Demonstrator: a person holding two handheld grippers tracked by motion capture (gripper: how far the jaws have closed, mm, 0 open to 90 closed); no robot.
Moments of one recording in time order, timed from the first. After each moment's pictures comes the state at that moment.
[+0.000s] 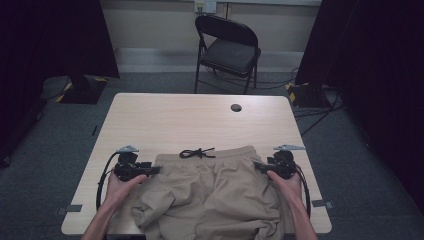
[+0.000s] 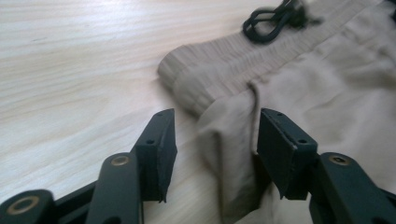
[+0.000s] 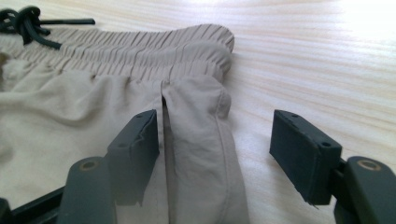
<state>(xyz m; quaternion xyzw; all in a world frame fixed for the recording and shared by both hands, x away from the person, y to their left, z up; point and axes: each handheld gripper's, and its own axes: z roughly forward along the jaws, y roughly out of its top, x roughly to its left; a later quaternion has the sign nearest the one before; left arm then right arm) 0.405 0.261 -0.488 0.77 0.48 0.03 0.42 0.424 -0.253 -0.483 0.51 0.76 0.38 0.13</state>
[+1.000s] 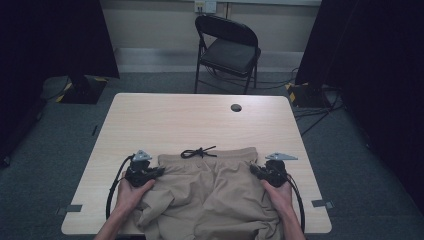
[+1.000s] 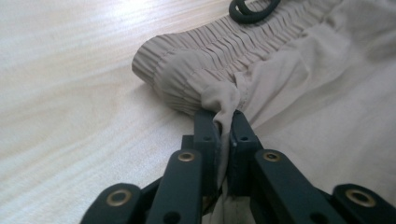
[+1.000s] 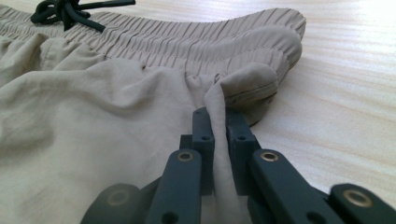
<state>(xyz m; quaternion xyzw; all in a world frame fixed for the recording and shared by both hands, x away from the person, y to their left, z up) 0.391 0.226 -0.493 0.80 0.45 0.10 0.39 0.400 -0.226 -0.497 0.49 0.75 0.41 0.13</state>
